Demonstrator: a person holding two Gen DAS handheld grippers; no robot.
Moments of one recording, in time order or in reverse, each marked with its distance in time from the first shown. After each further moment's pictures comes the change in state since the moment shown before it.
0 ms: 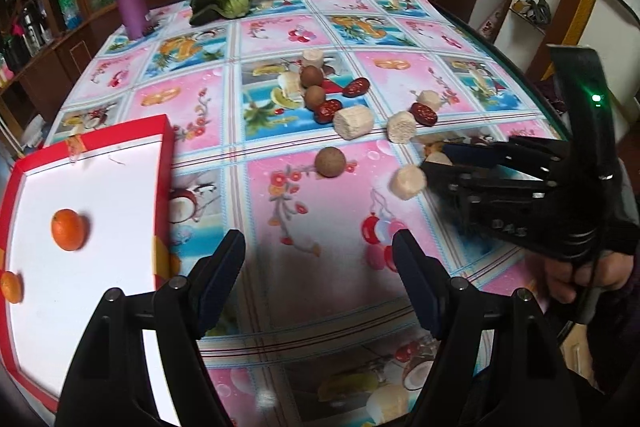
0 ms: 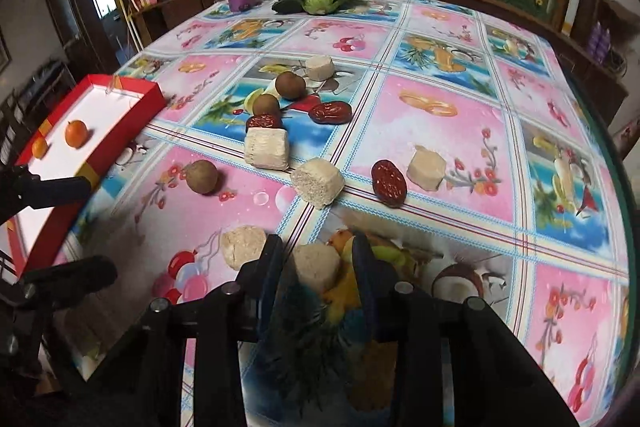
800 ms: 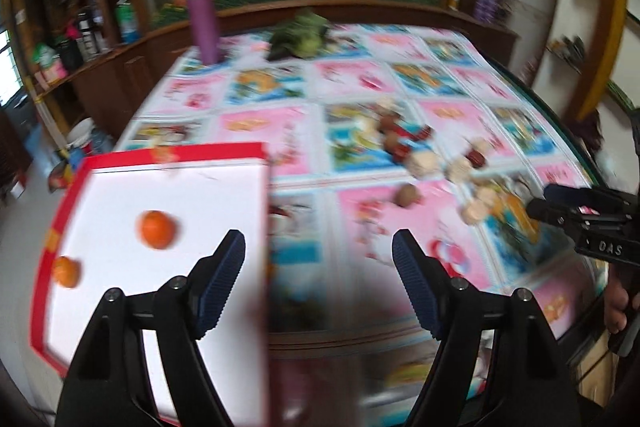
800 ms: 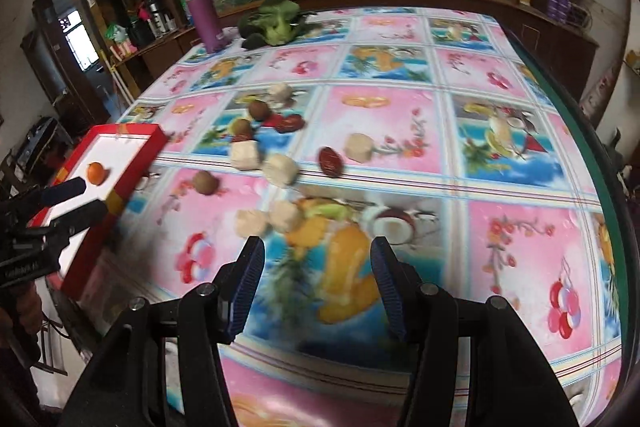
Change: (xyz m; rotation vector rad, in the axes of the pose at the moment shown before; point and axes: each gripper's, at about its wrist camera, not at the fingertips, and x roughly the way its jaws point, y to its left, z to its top) left arm -0.037 0.031 -0.008 -0.064 -0.137 0.151; right arm -0.050 -0.035 -0.024 0.203 -0.070 0.037
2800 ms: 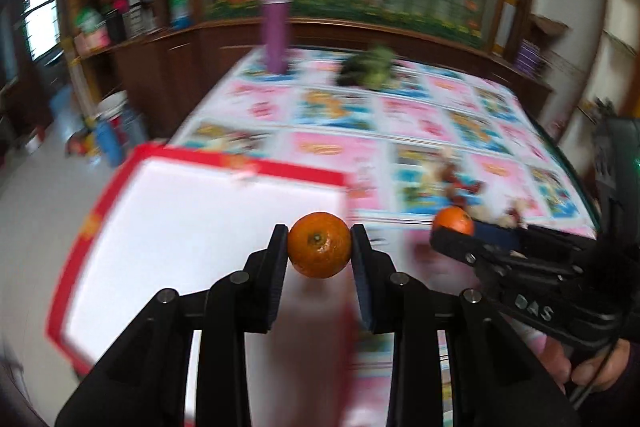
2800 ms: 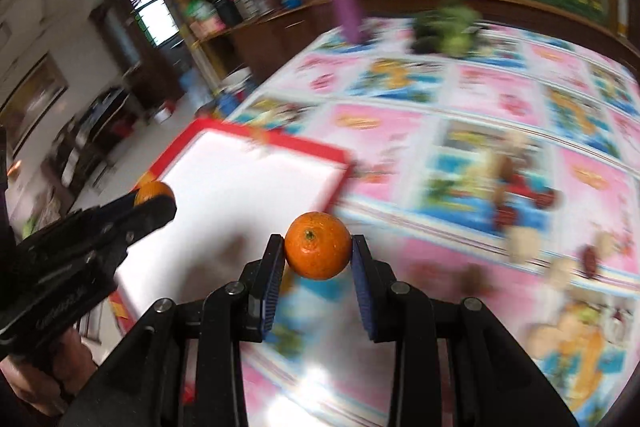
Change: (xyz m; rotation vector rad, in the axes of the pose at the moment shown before) left arm -0.028 0.087 0.003 -0.234 -0.083 0.100; right arm 0.064 0.202 0.053 -0.181 0.047 0.295
